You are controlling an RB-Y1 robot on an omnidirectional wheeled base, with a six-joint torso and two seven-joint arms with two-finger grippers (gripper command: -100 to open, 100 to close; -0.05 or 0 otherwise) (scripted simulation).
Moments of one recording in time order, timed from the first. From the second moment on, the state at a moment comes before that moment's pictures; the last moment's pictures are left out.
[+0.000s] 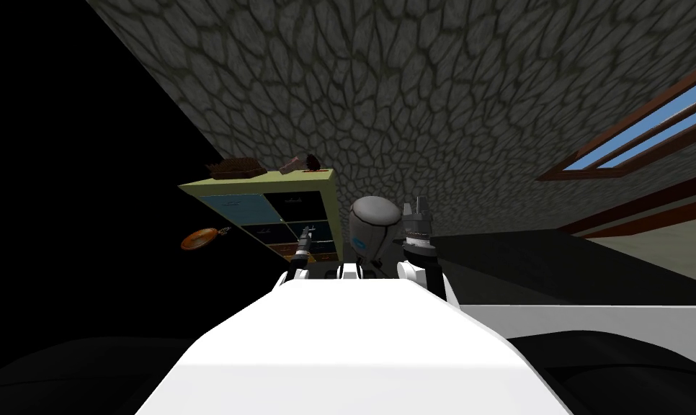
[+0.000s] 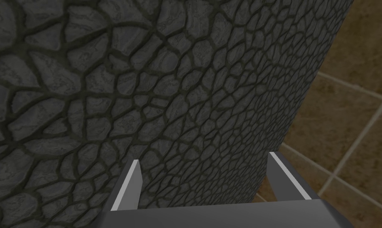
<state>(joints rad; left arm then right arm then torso) 0.33 0.14 0.01 -1.55 0.01 -0.50 -0.04 0.52 0.00 0.04 -2.37 0.02 -0.42 0.07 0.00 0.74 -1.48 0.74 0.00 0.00</state>
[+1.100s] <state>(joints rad) 0.32 0.01 -0.02 -1.62 0.00 -0.40 -0.03 0.52 0.00 0.04 -2.37 0.02 -0.42 0.07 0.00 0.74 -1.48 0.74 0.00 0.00</state>
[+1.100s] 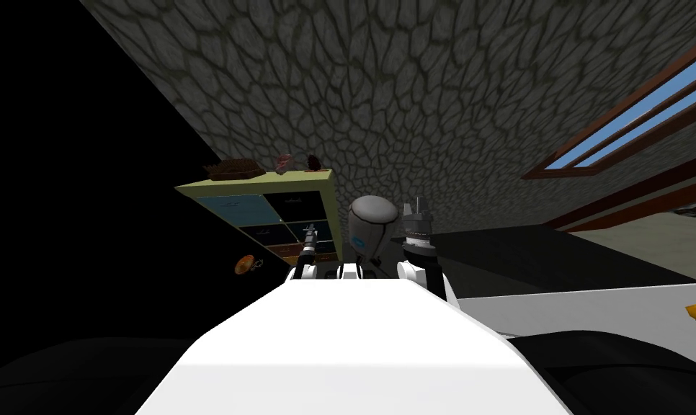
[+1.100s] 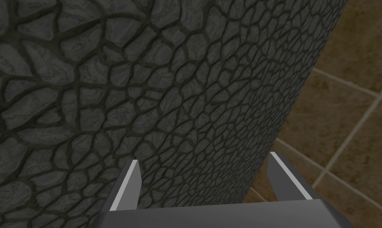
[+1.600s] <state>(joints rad) 0.34 0.02 -0.02 -1.64 0.00 -0.39 -0.03 0.52 0.00 0.04 -2.37 0.02 -0.42 0.07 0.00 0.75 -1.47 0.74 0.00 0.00</state>
